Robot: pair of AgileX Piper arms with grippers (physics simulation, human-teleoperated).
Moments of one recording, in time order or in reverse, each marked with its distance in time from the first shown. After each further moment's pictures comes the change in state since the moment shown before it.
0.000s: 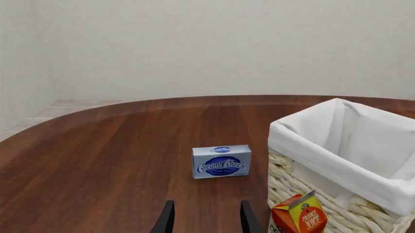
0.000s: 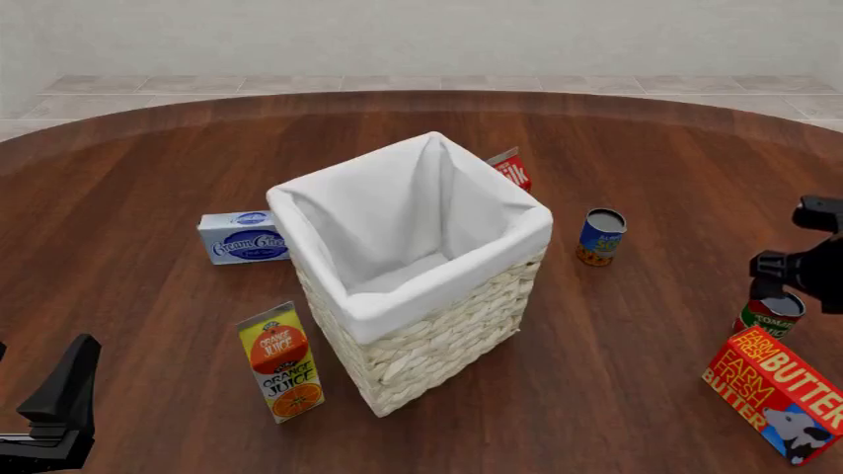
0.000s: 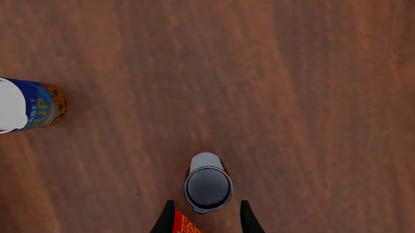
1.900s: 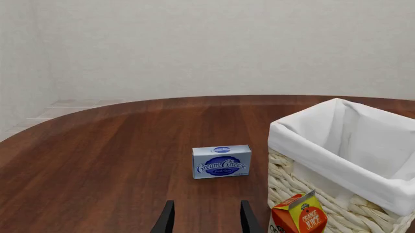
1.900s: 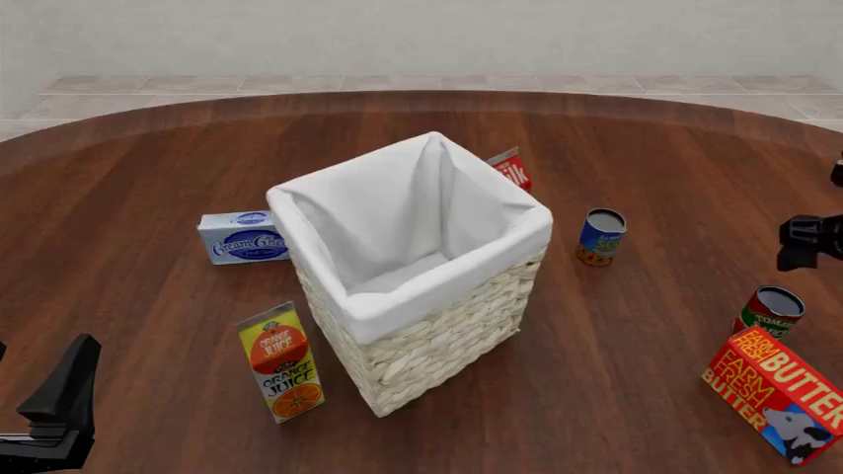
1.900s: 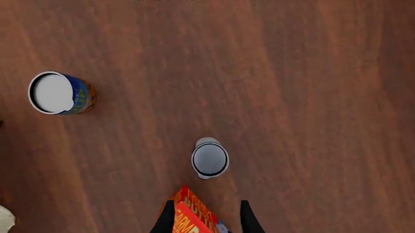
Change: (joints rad) left arm 0.000 0.000 0.000 0.000 0.000; right arm 0.012 -0.175 -0.076 0.200 0.002
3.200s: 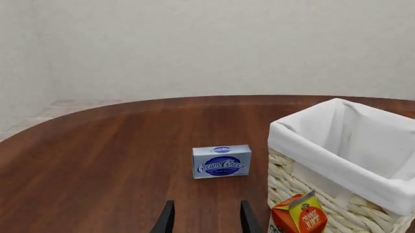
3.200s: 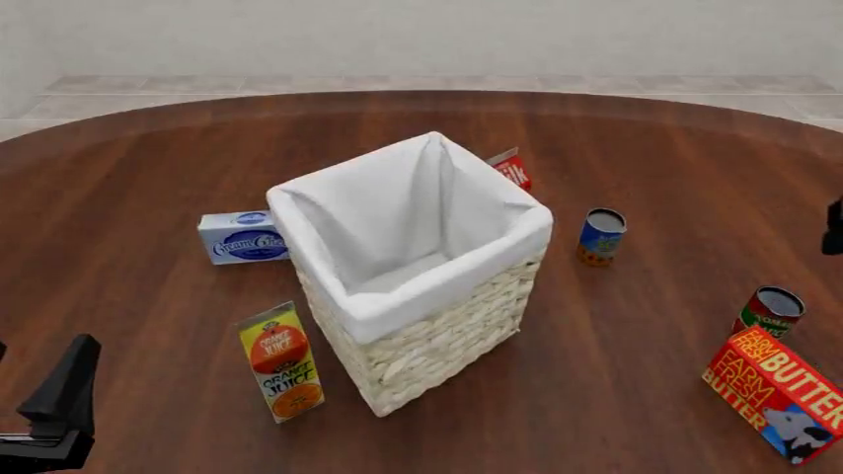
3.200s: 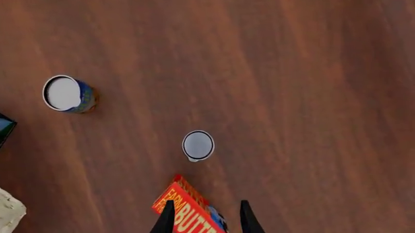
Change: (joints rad) left arm 0.000 0.000 0.000 0.000 0.000; right arm -0.044 -0.149 -0.029 0.102 -0.008
